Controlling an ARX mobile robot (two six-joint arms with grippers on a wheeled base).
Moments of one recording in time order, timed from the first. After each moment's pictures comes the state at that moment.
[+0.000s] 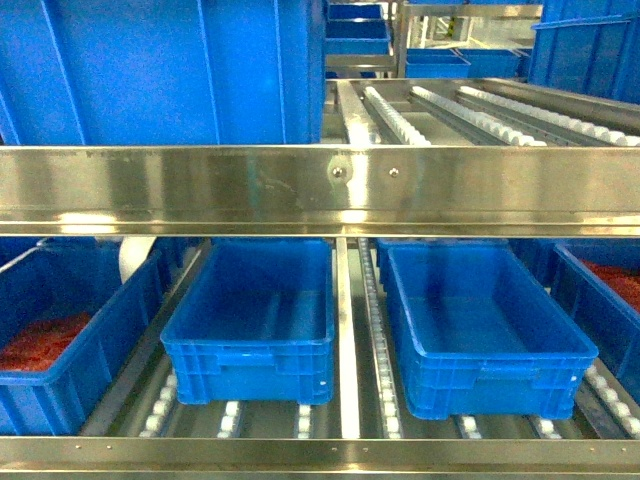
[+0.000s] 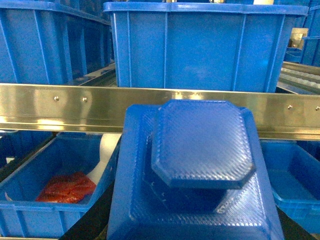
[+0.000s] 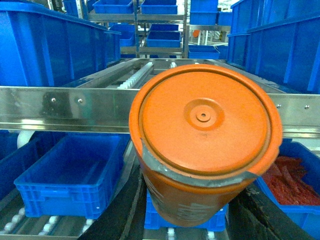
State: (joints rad) left arm 0.00 0.01 0.01 -0.01 0.00 0.00; right arm 0.00 0.01 0.01 -0.01 0.00 0.00
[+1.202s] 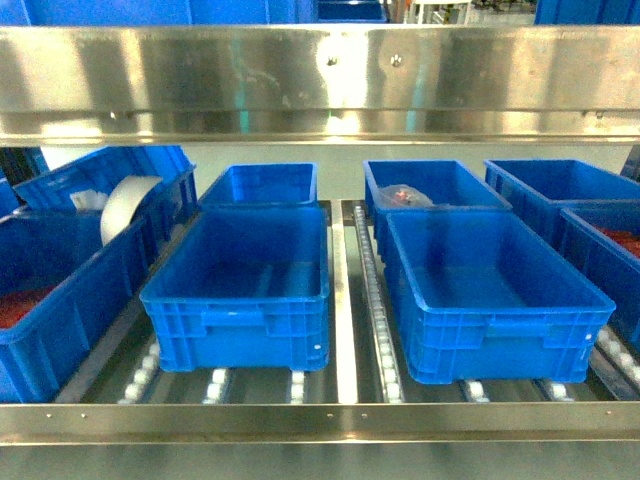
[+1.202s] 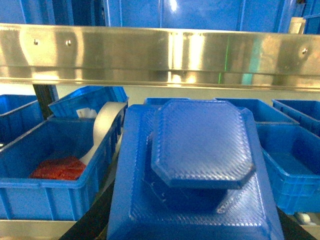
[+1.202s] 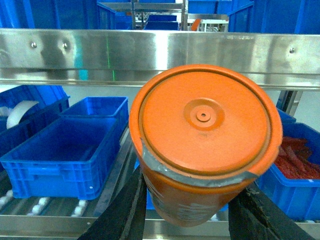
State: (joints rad) left arm 0.00 0.01 0.01 -0.01 0.00 0.00; right arm 0.00 0.01 0.01 -0.01 0.00 0.00
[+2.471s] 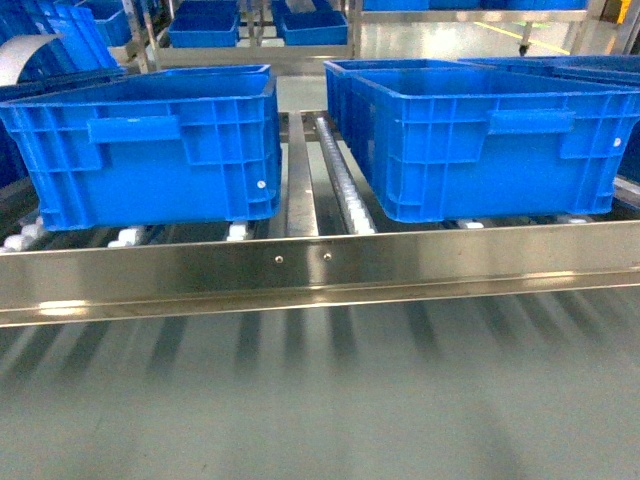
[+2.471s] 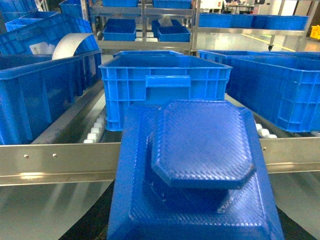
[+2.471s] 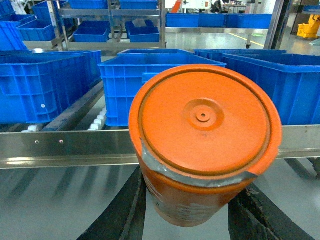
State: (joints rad) left arm 0.00 0.01 0.01 -0.01 0.00 0.00; right arm 0.00 0.01 0.01 -0.01 0.00 0.00
